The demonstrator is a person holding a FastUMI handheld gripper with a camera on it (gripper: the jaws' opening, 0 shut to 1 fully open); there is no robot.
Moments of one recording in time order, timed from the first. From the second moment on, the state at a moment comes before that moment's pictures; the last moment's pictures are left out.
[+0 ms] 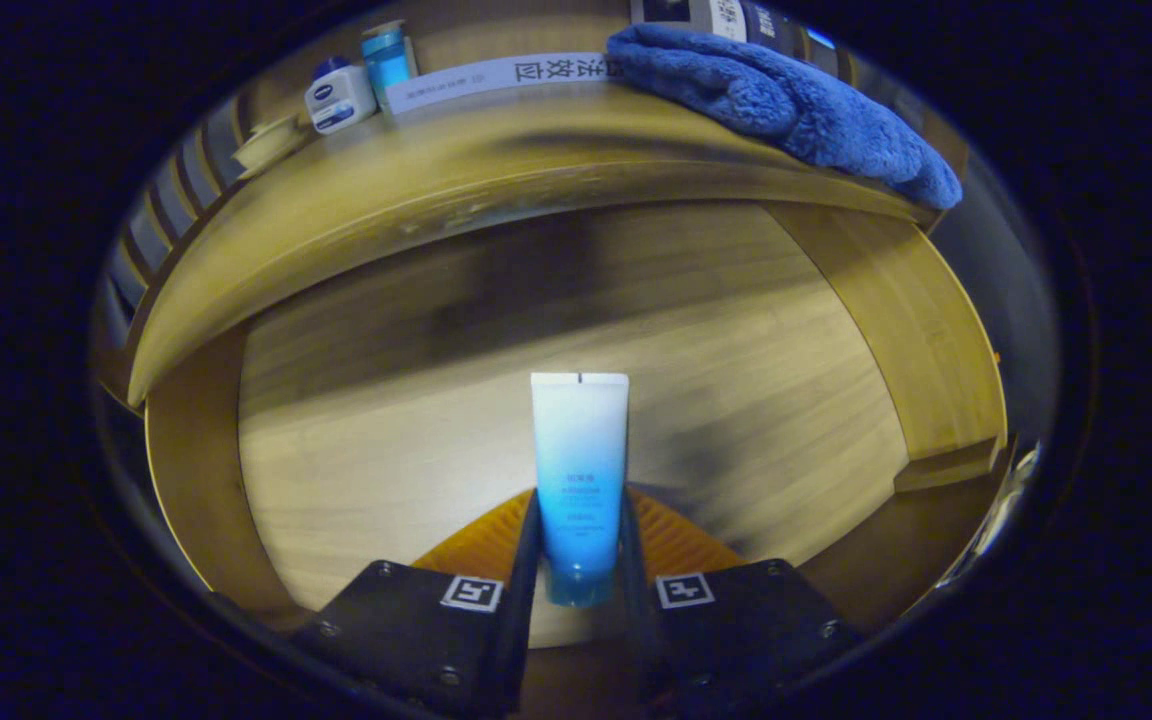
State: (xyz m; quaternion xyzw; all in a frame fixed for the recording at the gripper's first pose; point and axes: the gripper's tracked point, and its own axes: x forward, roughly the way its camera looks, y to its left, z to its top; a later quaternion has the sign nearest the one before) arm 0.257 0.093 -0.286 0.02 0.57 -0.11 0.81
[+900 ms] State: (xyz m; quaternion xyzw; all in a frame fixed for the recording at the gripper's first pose) arm 0.242 0.102 -0.166 -0.05 0.48 -0.14 0.86
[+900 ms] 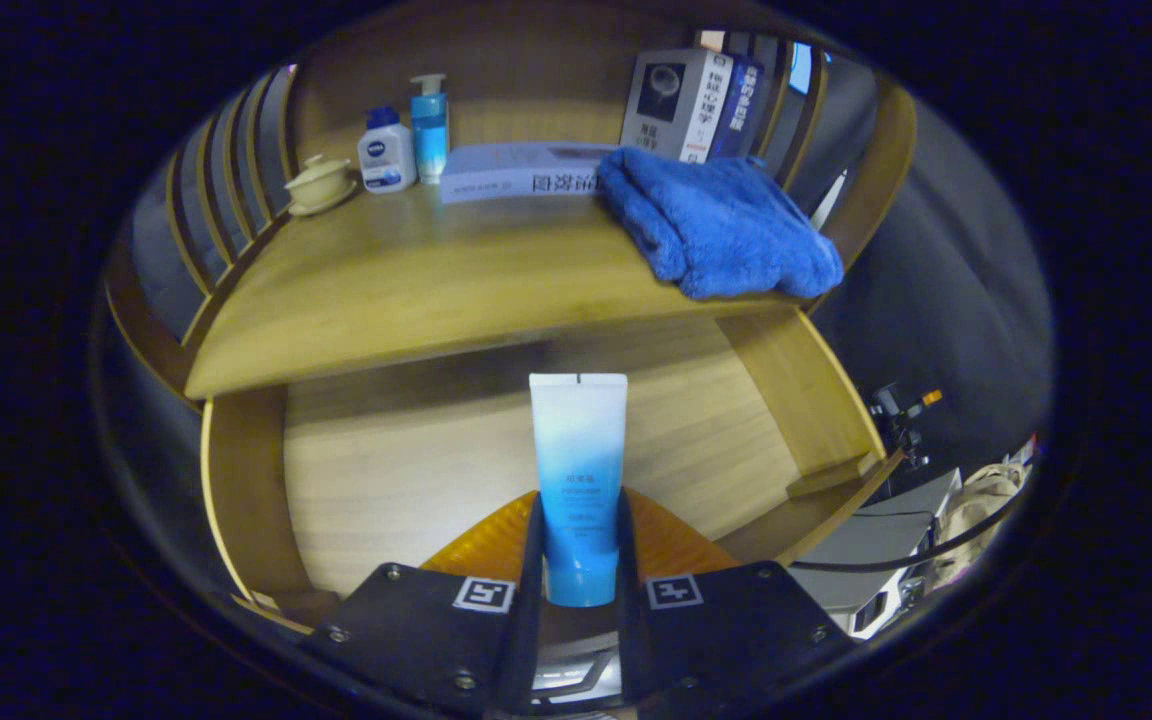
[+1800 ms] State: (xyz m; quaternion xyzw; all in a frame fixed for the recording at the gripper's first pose) arm 0.387 0.134 -0.154 -0.06 0.43 -0.03 0.90
